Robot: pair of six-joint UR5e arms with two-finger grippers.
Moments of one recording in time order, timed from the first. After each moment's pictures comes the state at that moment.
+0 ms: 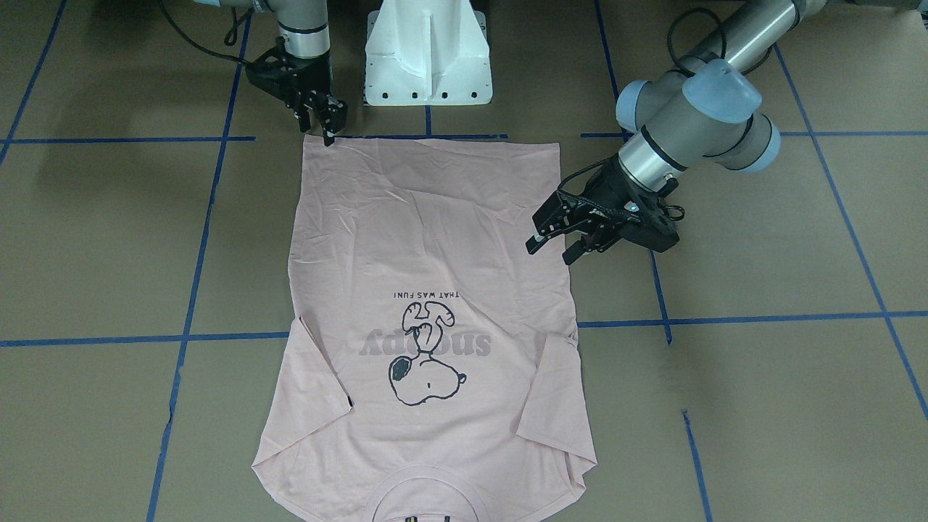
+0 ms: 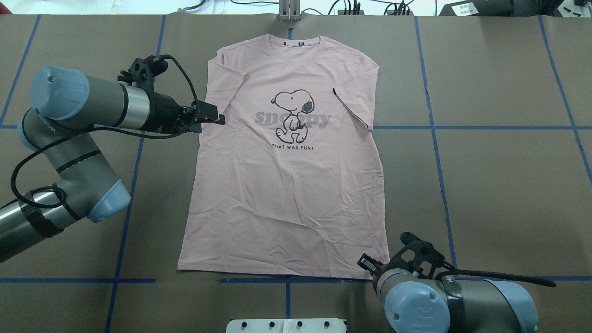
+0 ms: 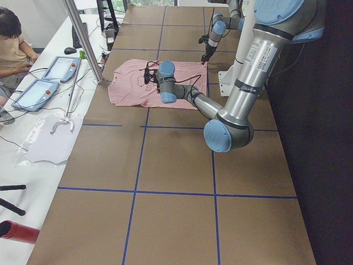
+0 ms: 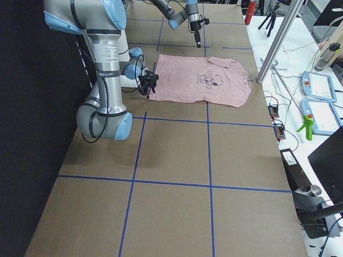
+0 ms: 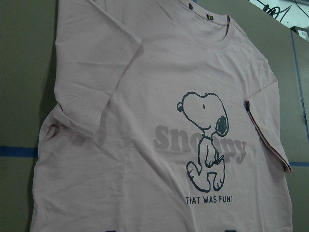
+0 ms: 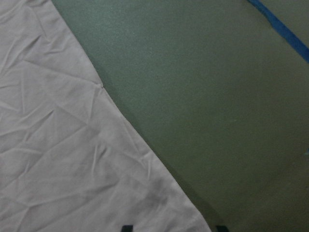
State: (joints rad) left arm -0.75 -2.00 -1.57 -2.51 -2.03 -1.42; right arm 0.07 -1.36 2.07 -1.63 1.39 2.19
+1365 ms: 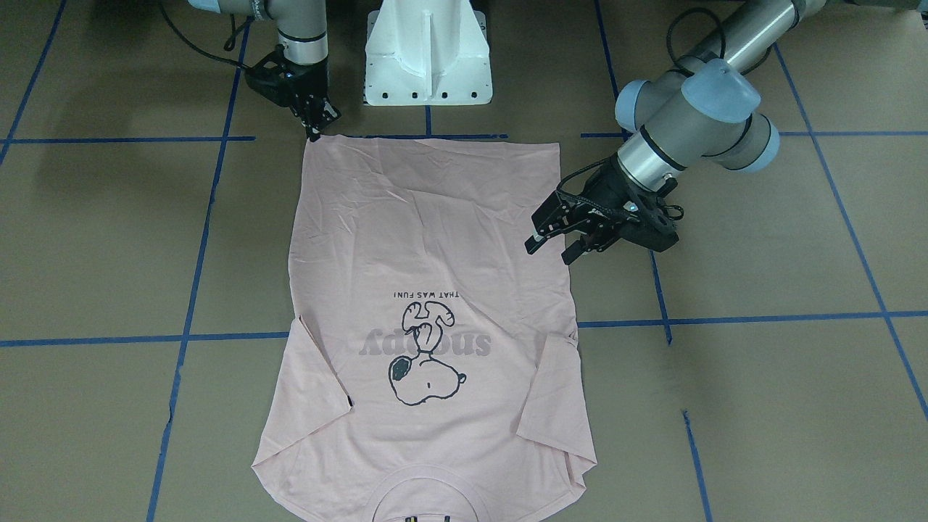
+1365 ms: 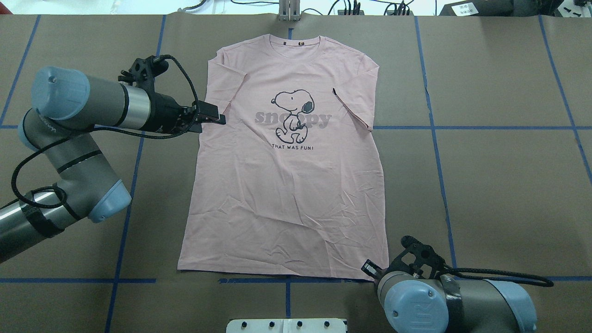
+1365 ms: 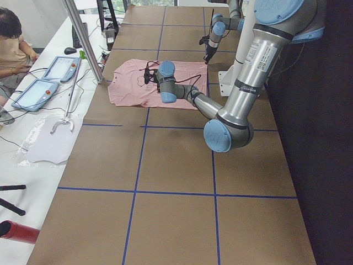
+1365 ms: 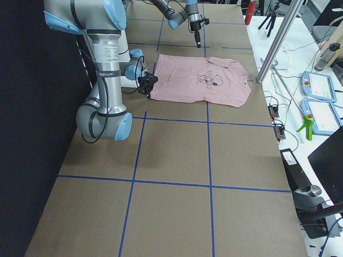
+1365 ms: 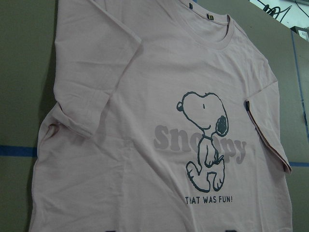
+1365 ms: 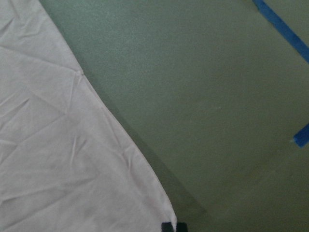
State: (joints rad) left arm -0.75 -2.00 -1.58 -2.51 -2.03 -1.42; right arm 0.07 -1.36 2.07 -1.63 1.44 2.19
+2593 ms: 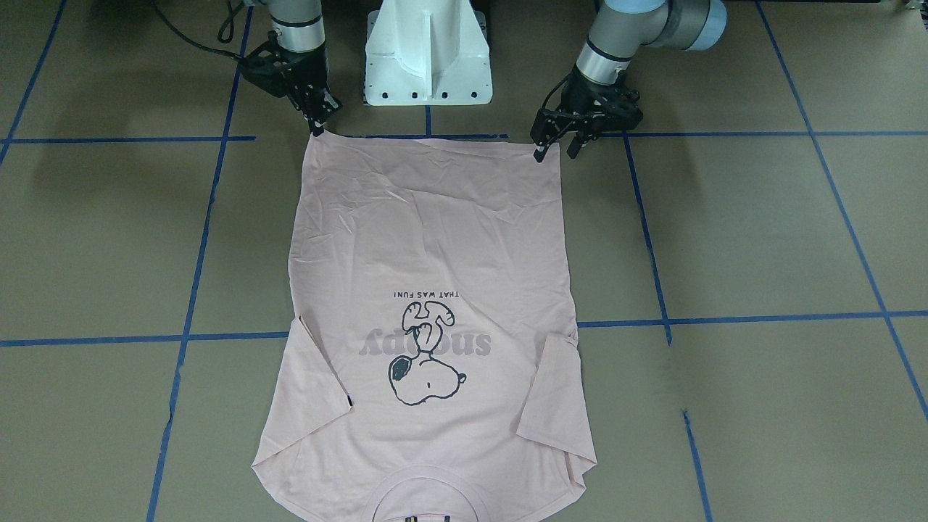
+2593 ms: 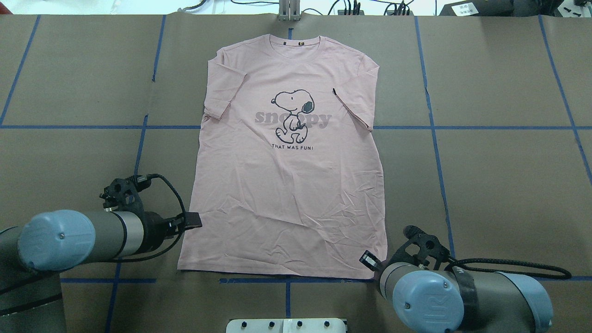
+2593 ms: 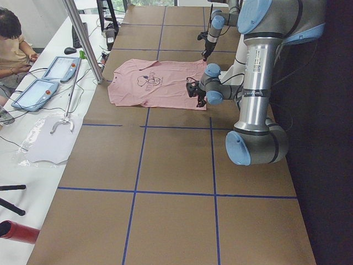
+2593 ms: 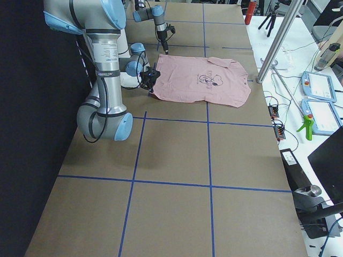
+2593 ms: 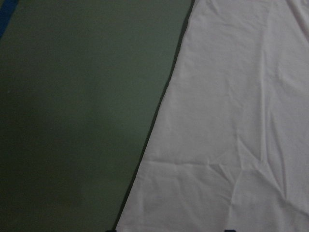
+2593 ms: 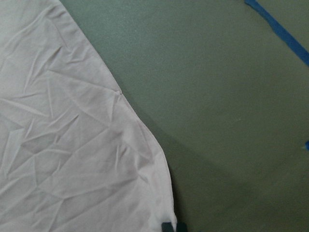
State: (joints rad) left arm -0.25 -1.68 -2.02 -1.99 -1.57 -1.74; right arm 0.11 -1.36 2.14 -1.63 1.45 2.18
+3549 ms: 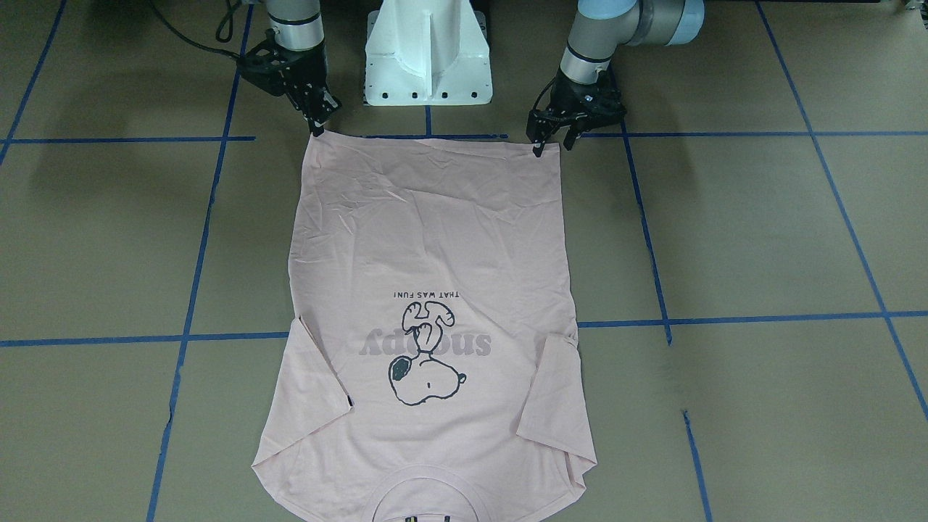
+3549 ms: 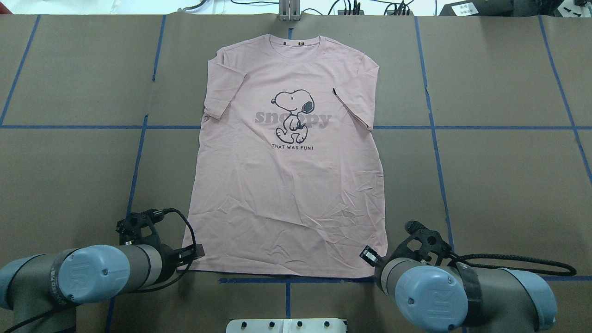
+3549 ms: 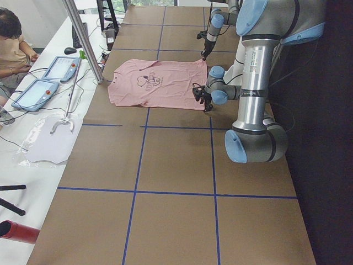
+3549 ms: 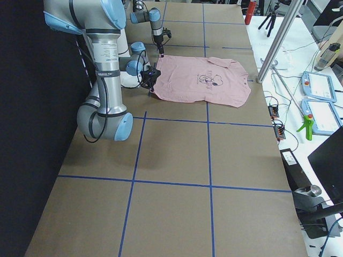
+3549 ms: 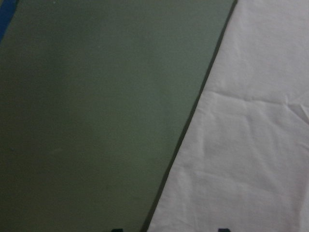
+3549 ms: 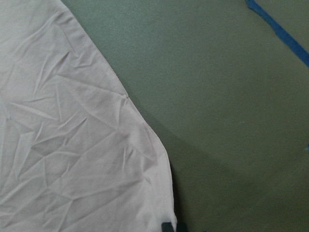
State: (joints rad) left arm -0.20 -1.68 -2.00 -1.93 -1.57 -1.77; right arm 0.12 -1.36 2.15 -1.63 1.45 2.18
